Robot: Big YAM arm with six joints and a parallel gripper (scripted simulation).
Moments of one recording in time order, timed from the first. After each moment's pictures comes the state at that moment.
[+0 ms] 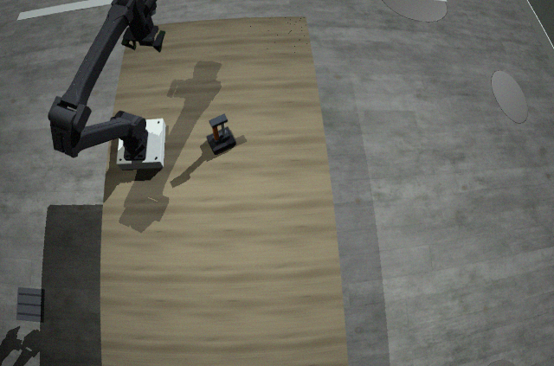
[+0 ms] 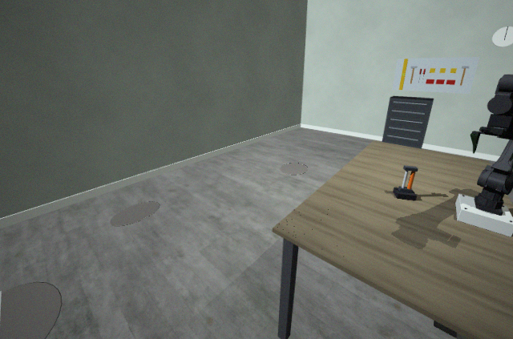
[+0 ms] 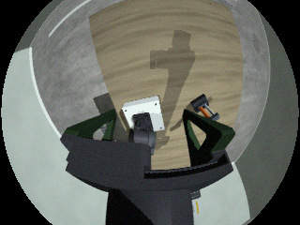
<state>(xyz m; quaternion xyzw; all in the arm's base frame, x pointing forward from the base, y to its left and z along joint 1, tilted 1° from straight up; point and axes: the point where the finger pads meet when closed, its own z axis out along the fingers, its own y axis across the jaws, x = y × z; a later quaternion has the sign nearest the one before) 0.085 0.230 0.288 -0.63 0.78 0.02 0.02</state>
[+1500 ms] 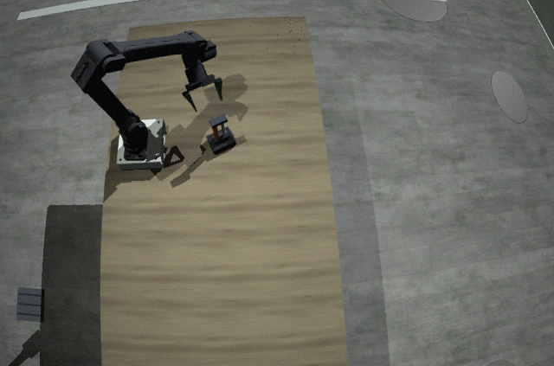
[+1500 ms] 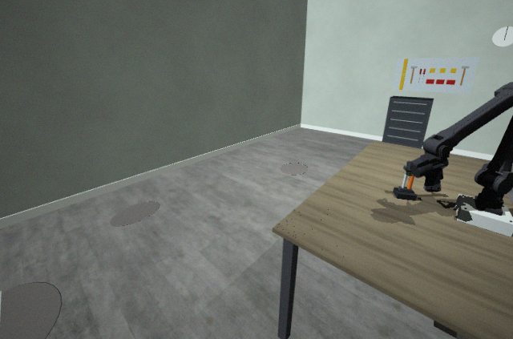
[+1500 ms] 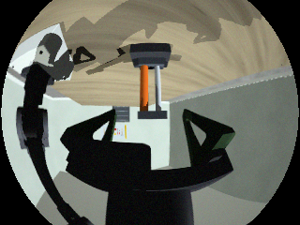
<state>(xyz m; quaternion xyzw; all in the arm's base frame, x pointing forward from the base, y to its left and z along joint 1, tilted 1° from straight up) 0.287 0.103 0.107 -0.76 0.48 -0.36 -0.23</state>
